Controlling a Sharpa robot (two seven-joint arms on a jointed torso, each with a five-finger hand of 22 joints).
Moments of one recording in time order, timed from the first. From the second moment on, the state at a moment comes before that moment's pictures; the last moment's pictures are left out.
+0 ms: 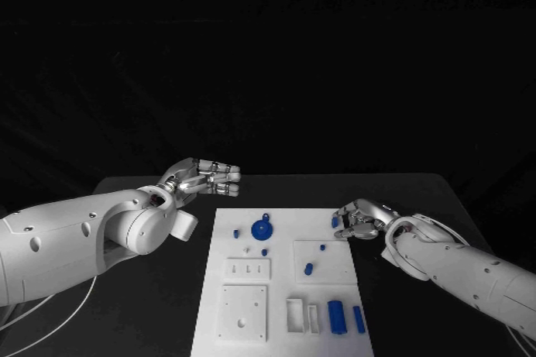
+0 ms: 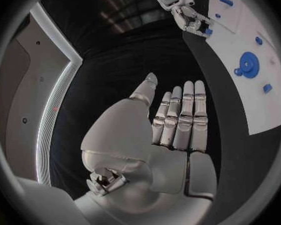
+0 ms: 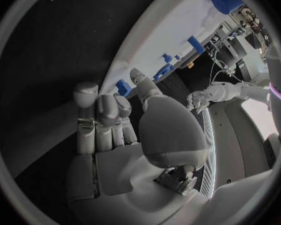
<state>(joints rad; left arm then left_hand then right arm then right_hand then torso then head) 1.45 -0.83 -0.22 1.44 -0.09 -0.23 0.32 1.37 0.02 0.03 -0.08 0.08 0.96 0.16 0.06 0.06 1.10 0.14 0.06 0.06 1.16 0.12 0.06 0.07 0.08 1.00 0.11 0.21 0.08 0.98 -0.66 0.24 0.94 -1.39 -0.27 0.21 1.26 -0.10 0.12 -0.21 0.30 0.97 0.11 0.06 0.06 1.25 0.00 1.07 1.20 1.45 -0.07 1.06 1.12 0.09 1.47 -0.09 0.69 1.31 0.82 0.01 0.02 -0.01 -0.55</state>
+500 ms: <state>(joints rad) 1.45 -0.83 -0.22 1.44 -0.10 -0.23 0.32 1.37 0.02 0.03 -0.08 0.08 0.96 0.16 0.06 0.06 1.10 0.14 0.06 0.06 1.16 0.12 0.06 0.07 0.08 1.00 0.11 0.21 0.08 0.98 -0.64 0.24 0.92 -1.39 -0.28 0.20 1.24 -0.09 0.17 -0.20 0.29 1.01 0.12 0.06 0.06 1.26 0.01 1.08 1.20 1.45 -0.07 1.07 1.13 0.09 1.47 -0.09 0.70 1.31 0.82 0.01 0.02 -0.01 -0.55</state>
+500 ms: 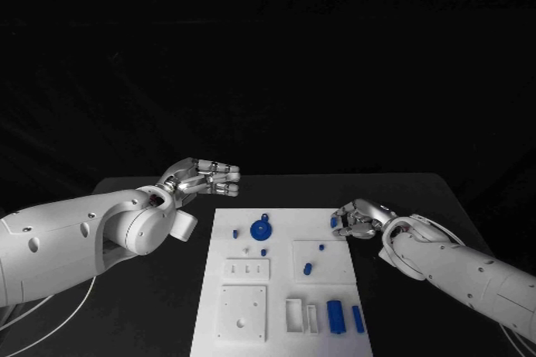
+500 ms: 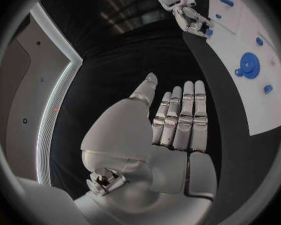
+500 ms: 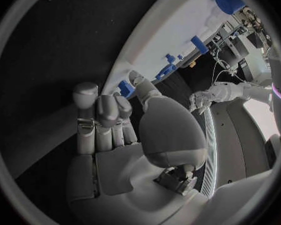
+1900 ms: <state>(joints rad) 1.45 -0.83 -0.22 1.44 -0.10 -0.23 0.32 1.37 0.02 0.03 -0.08 0.08 0.96 0.16 0.06 0.06 1.10 0.14 0.06 0.06 1.16 0.12 0.06 0.07 0.08 1.00 0.11 0.21 0.08 0.98 -0.61 0.24 0.90 -1.38 -0.32 0.19 1.22 -0.06 0.31 -0.23 0.17 1.14 0.08 0.06 0.06 1.27 -0.01 1.09 1.21 1.46 -0.07 1.07 1.14 0.08 1.47 -0.09 0.71 1.31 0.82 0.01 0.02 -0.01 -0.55</state>
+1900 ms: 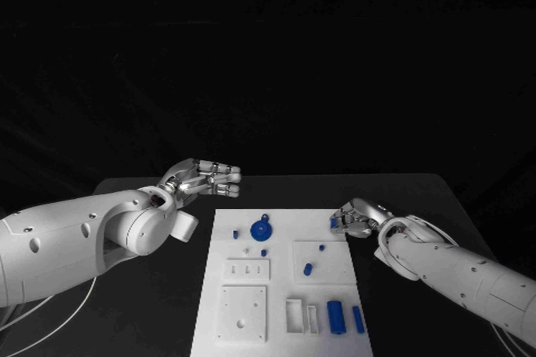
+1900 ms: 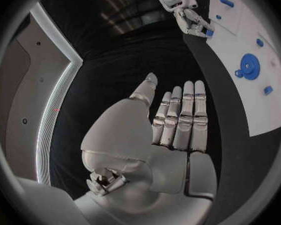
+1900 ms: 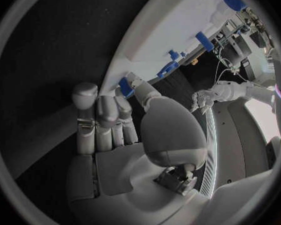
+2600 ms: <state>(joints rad) 1.45 -0.83 -0.22 1.43 -0.14 -0.23 0.24 1.35 0.03 0.03 -0.05 0.08 1.03 0.13 0.06 0.07 1.23 0.08 0.06 0.06 1.31 0.05 0.21 0.11 0.06 1.10 0.03 0.31 0.12 1.00 -0.64 0.24 1.02 -1.40 -0.33 0.11 1.21 -0.05 0.30 -0.23 0.17 1.18 0.07 0.06 0.06 1.28 -0.01 1.09 1.22 1.46 -0.08 1.08 1.15 0.08 1.47 -0.10 0.71 1.31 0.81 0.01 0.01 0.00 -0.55</state>
